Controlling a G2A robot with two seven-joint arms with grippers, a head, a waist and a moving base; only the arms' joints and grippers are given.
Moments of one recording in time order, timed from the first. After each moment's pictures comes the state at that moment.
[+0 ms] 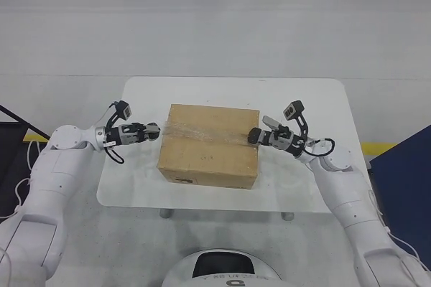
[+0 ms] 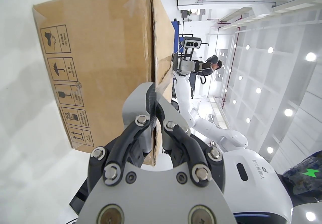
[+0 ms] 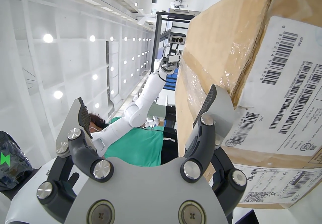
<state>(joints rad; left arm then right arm) 0.80 -1.06 -1.10 -0.65 -0.54 -0.41 -1.38 -1.15 -1.18 1.28 -1.15 0.55 -0.32 1.10</state>
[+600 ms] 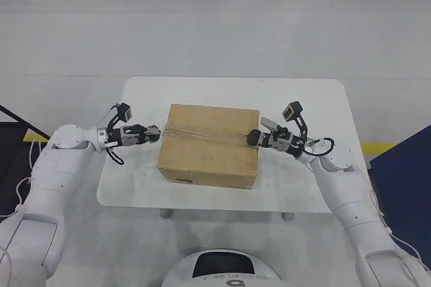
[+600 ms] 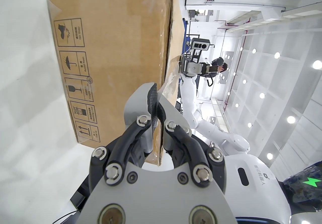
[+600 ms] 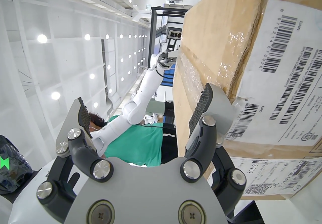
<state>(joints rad) 0.79 -1.07 -1.08 -0.64 -0.48 -0.37 -1.36 -1.16 -1.18 1.27 -1.18 0.53 -0.28 1.10</state>
